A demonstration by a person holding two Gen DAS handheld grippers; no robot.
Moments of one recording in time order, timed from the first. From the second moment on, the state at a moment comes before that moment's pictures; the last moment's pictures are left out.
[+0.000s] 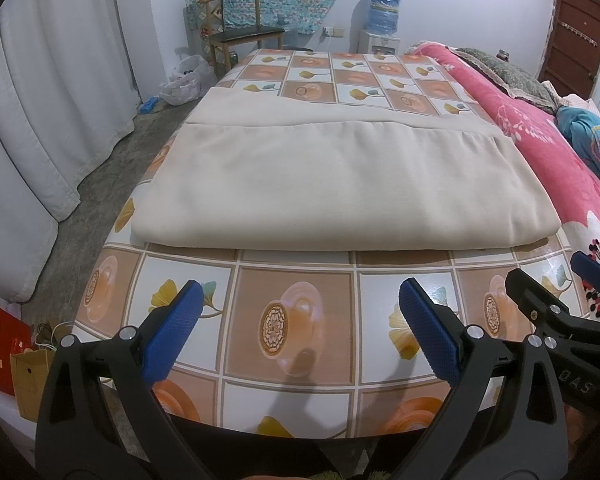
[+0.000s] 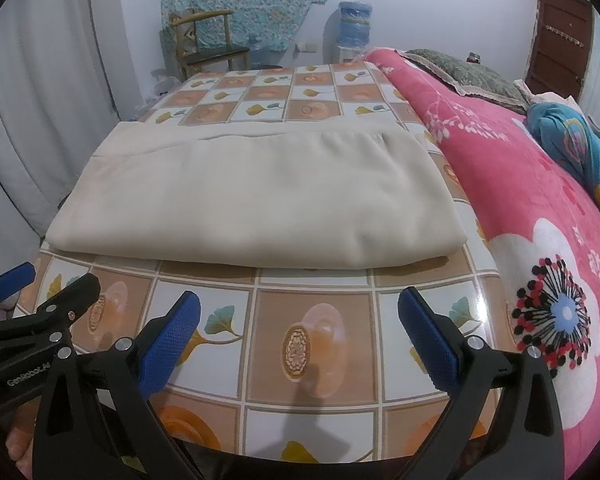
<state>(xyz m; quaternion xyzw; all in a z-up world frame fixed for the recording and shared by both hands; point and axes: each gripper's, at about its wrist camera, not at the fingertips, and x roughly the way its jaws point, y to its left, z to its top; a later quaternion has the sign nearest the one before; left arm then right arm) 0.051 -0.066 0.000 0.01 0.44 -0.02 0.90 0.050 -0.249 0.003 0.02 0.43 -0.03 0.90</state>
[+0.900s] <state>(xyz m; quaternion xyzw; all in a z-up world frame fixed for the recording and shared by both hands) 0.050 -0.068 0.002 0.01 0.44 -0.02 0.90 0.052 -0.251 0.001 0.02 0.43 -0.03 0.90</state>
